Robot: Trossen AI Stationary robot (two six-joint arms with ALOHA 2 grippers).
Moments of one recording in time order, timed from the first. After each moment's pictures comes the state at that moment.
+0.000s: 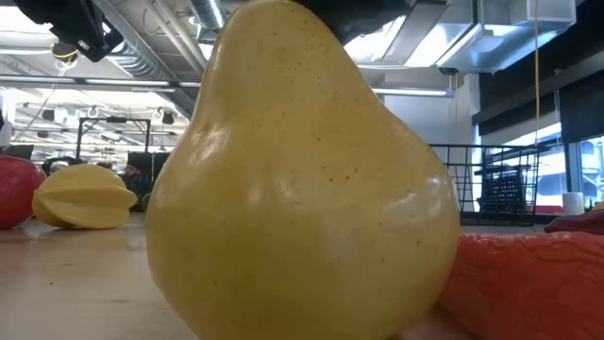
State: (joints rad) left arm -0.23 0.56 0.73 -0.78 -0.09 -0.25; right arm 0.55 2.02 1.42 -0.13 -0.01 0.02
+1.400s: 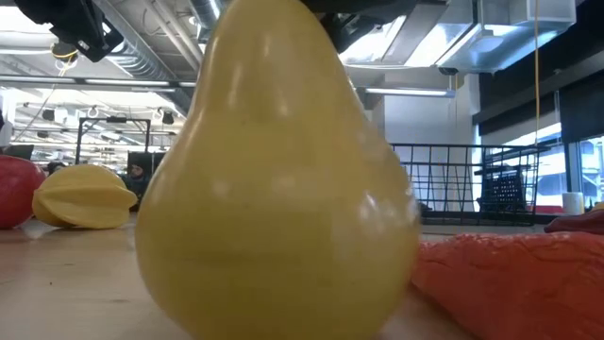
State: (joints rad) left arm -0.23 0.56 0.73 -0.78 -0.09 -0.25; right arm 0.55 2.02 1.42 -0.12 0.02 0.07
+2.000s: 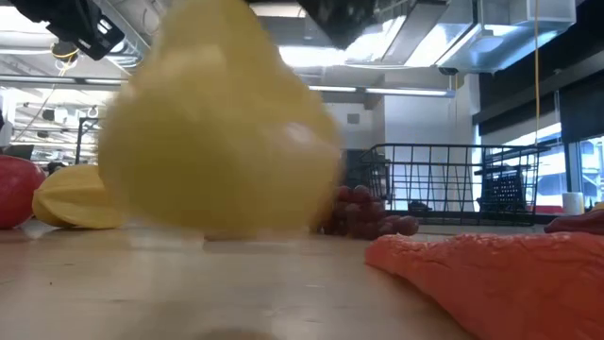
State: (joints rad) left arm -0.23 0.56 0.73 -0.78 -0.03 -0.20; right arm 0.55 2.02 1.50 -0.19 0.23 0.32
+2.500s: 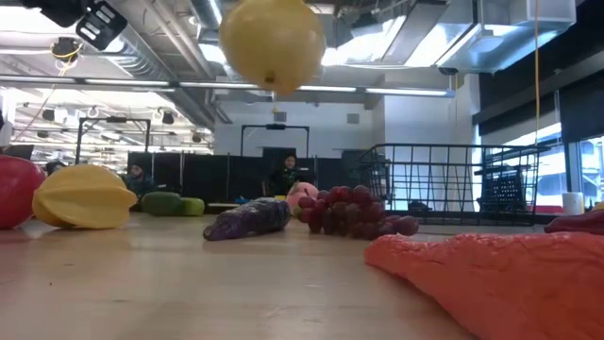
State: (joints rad) left arm -0.23 0.56 0.73 -0.70 0.10 -0.15; right arm 0.48 2.02 1.98 -0.94 0.58 0.66
